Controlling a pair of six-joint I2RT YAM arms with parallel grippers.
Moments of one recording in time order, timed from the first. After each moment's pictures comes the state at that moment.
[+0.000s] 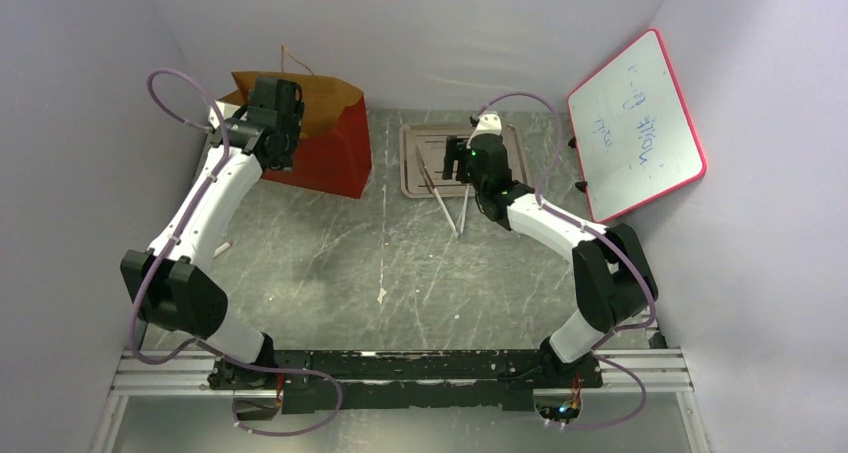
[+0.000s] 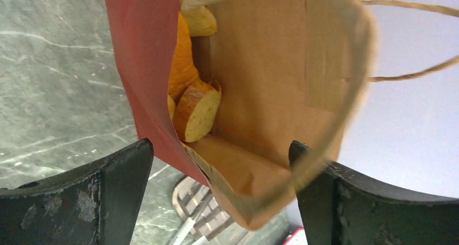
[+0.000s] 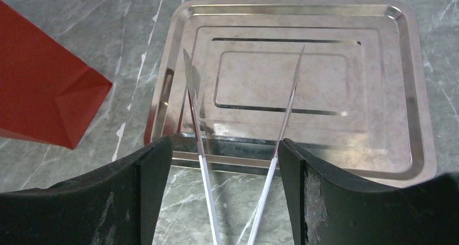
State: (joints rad) left arm -0.26 1.52 1.56 -0.80 -0.52 -1.55; right arm 0.48 1.60 1.02 0.22 0.25 0.22
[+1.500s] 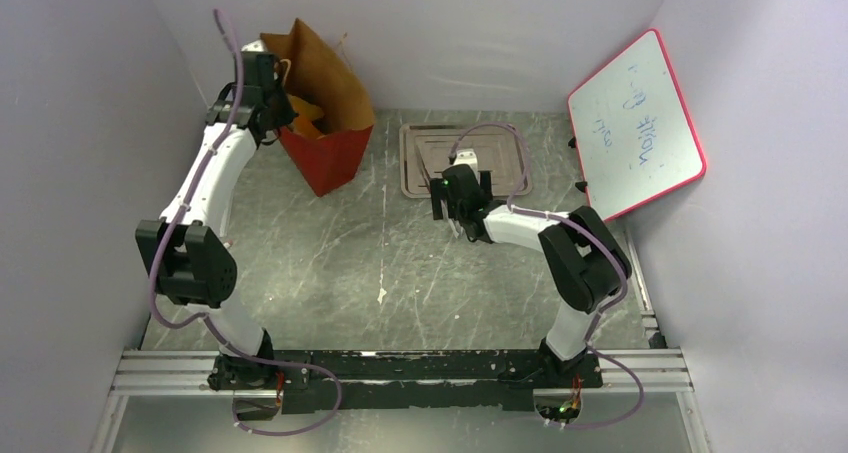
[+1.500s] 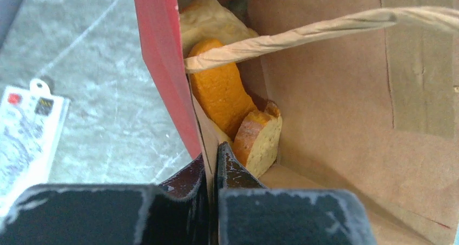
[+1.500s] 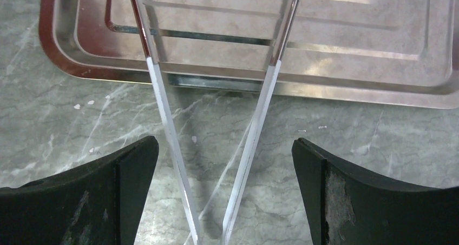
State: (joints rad) left arm -0.11 1.69 1.64 -0.55 -0.19 -0.48; right arm 0.58 1.76 0.94 0.12 0.40 0.23
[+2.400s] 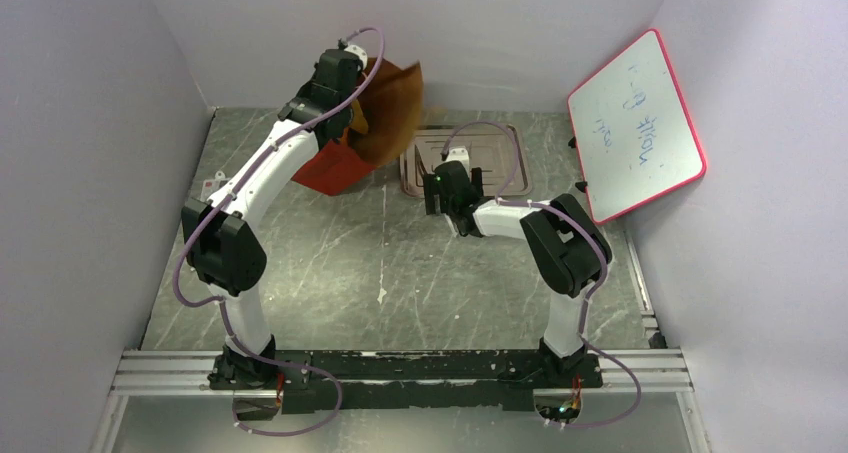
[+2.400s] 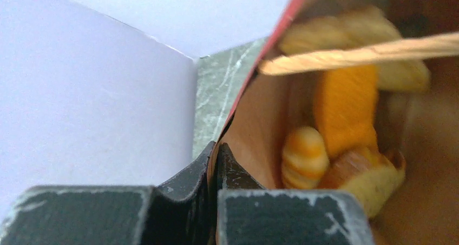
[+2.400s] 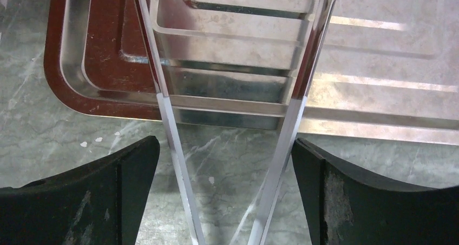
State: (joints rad) left arm -0.45 1.85 1.82 -0.49 -0.76 0.36; right arm 0.58 1.90 1.02 0.20 0.39 0.22
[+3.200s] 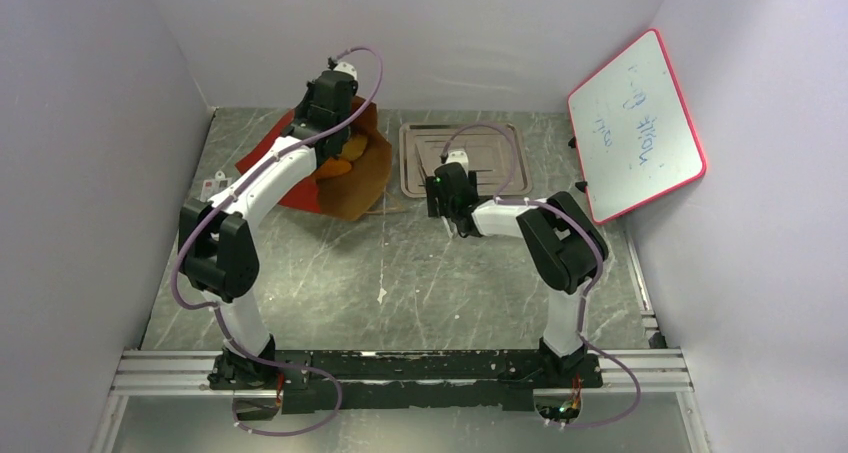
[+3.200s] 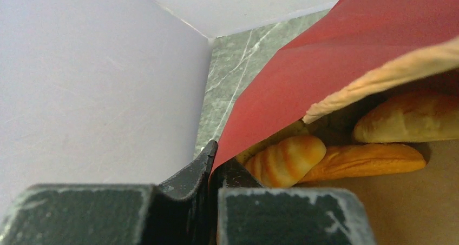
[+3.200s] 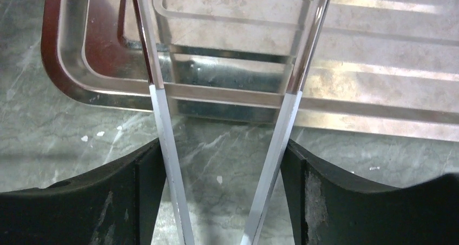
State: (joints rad) left arm -0.43 1.80 1.59 -0.25 -0.87 0.37; right arm 0.57 1.94 1.03 0.20 0.34 0.25
